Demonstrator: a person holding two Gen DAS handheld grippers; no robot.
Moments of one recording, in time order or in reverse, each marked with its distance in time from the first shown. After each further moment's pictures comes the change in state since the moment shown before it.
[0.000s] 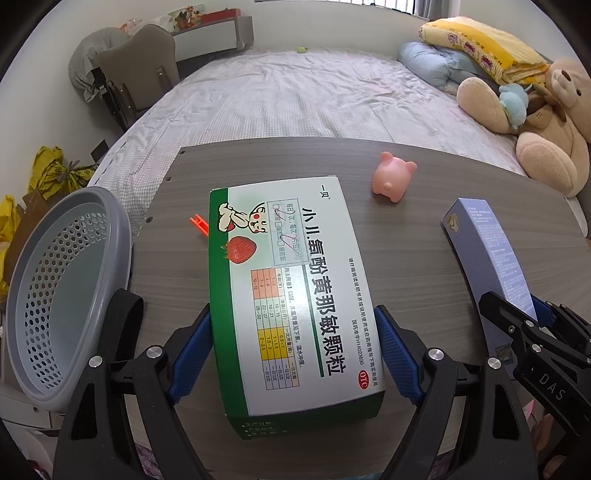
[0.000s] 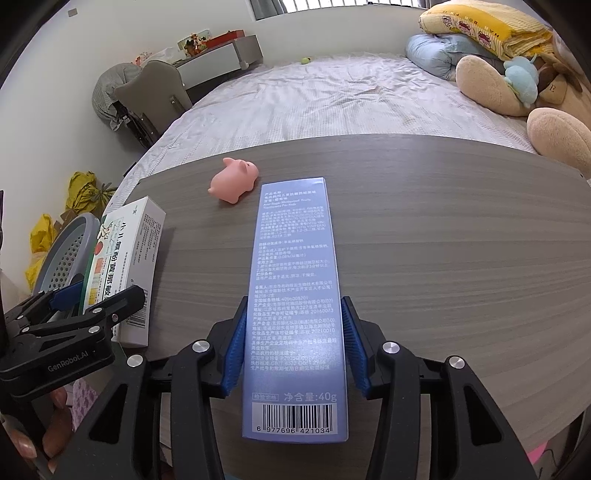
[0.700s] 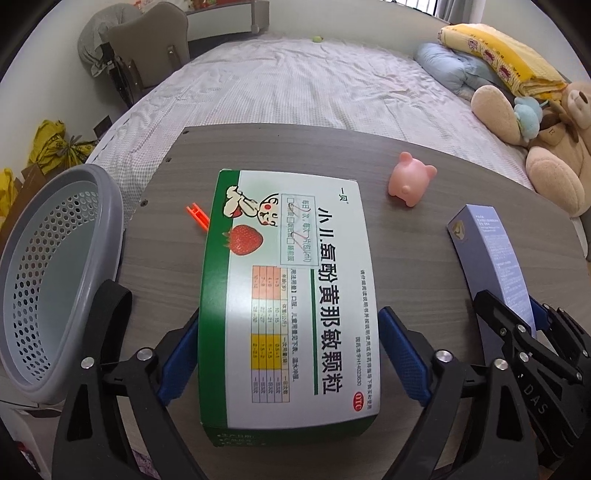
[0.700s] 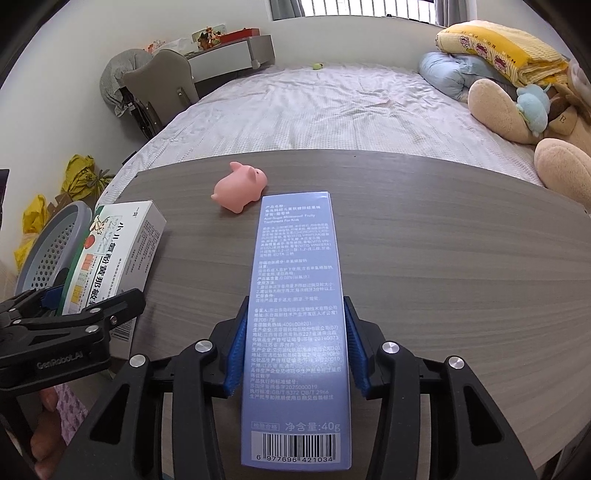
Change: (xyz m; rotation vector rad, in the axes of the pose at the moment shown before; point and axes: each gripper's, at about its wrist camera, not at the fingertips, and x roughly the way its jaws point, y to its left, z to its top) left arm 0.014 0.007 0.006 -0.074 0.047 -0.012; right arm 0.014 0.013 0.014 -0.084 -0.021 -0.039
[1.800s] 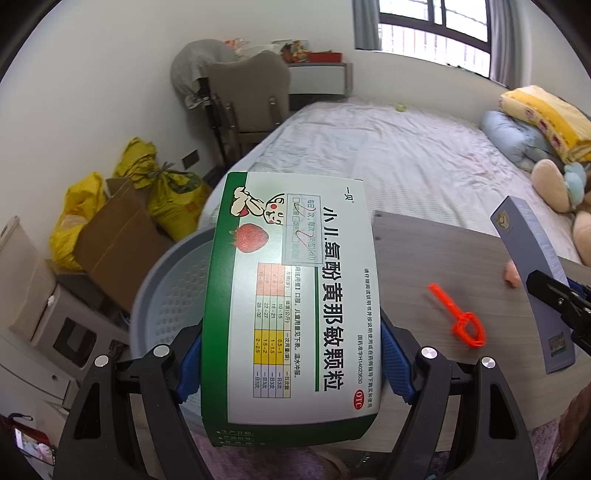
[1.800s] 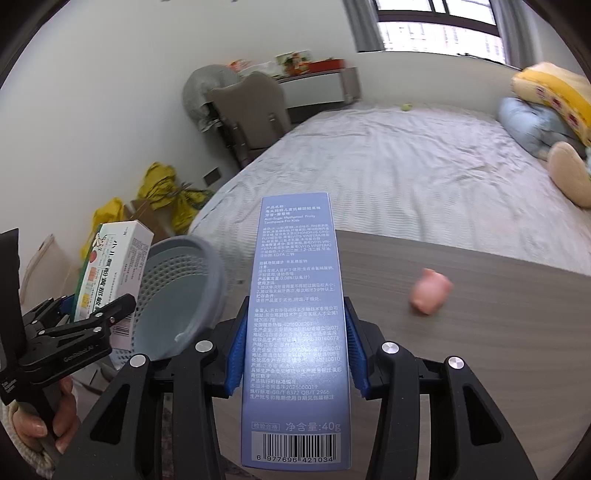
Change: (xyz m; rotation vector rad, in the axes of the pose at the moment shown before) left arm -0.104 0.176 -0.002 -0.137 -0.229 0.236; right arm -0.036 0.143 0.065 -0.158 -0.094 0.267
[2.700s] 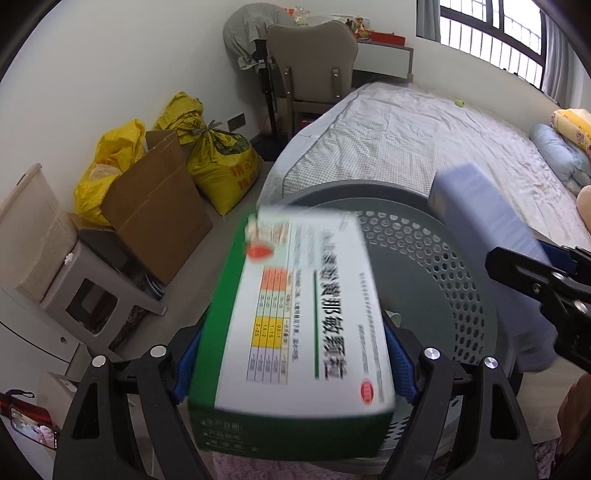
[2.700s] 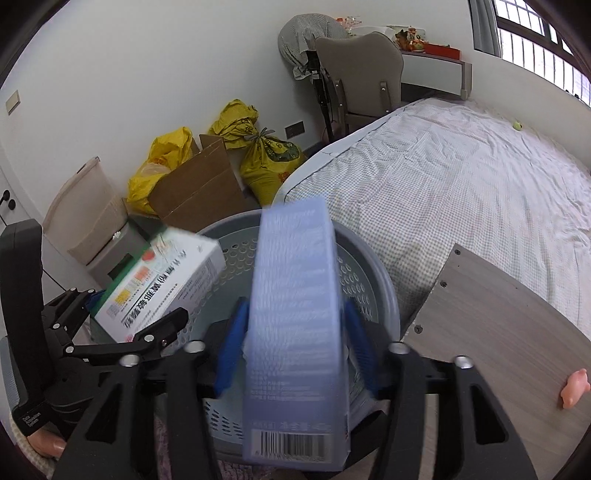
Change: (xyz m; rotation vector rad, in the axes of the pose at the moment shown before) left arm 0.054 0.108 -0.015 -0.122 0.094 0.094; right arm 0.112 0.154 0.030 -0.256 0.141 0.170
